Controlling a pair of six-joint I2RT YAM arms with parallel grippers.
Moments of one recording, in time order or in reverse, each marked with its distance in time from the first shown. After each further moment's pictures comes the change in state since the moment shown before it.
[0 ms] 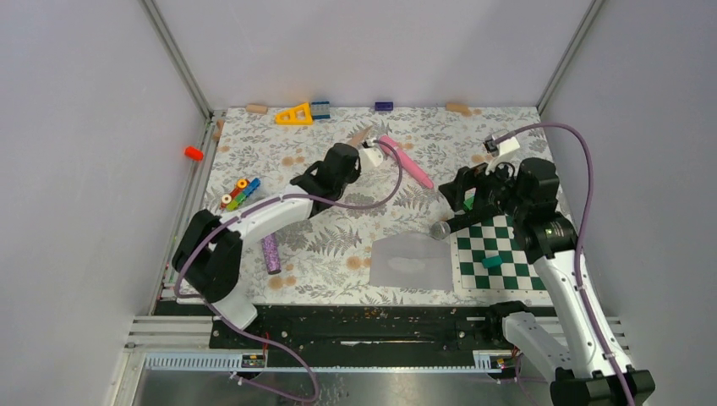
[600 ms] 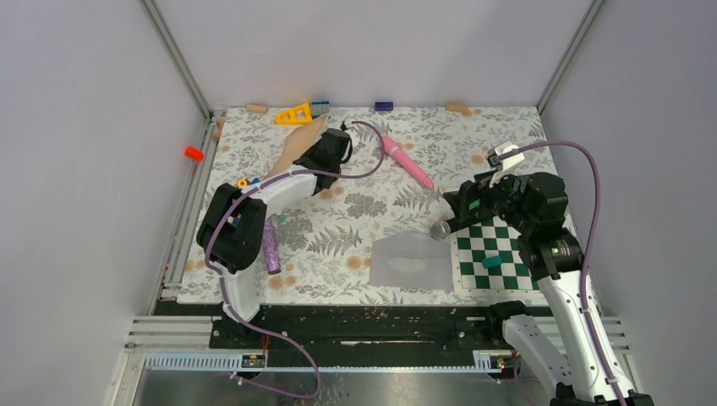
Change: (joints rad) left arm 0.146 0.231 0.136 0.007 -0.229 -0.023; right arm 0.000 -0.097 -0.042 0.004 -0.002 -0.082
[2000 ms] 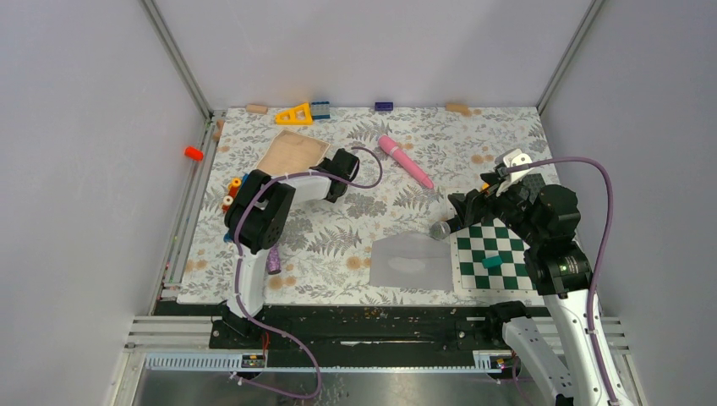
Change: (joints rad) left arm 0.001 0.220 0.024 -0.135 -0.105 -0.097; right arm 0.000 -0.088 -0.002 0.000 0.002 -0.042
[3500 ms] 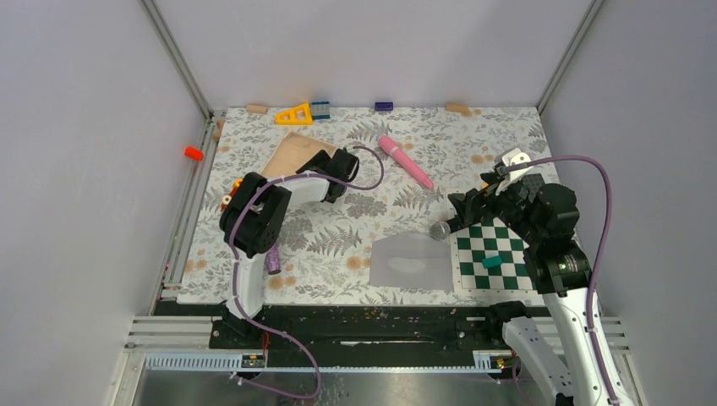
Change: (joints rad) left arm -0.010 -0.053 -0.039 0.029 0.048 0.011; right arm 0.000 0.009 0.000 0.000 0.006 -0.004
